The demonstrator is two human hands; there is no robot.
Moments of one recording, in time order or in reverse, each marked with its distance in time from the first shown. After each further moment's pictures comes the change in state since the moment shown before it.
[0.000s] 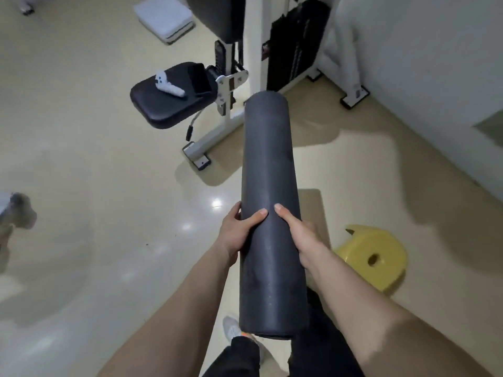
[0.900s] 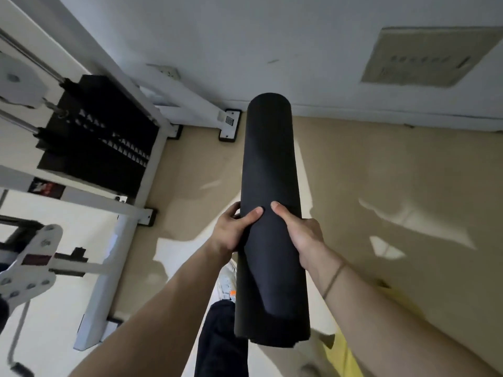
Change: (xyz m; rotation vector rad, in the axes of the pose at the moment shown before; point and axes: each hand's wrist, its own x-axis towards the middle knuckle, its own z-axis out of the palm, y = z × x) left_hand 0.464 0.046 0.427 0.544 -0.431 -0.124; right_hand 0.388 -0.197 -0.328 0.560 0.354 0.017
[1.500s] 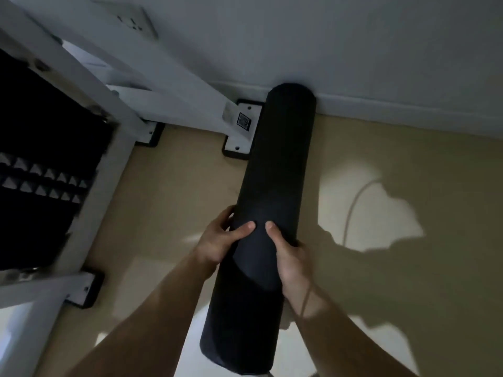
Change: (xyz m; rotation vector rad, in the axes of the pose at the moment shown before) left_hand 0.467 -0.035 -0.163 0.107 0.034 0.052; right_hand 0.433 -0.005 0.224 0.128 0.001 0.000
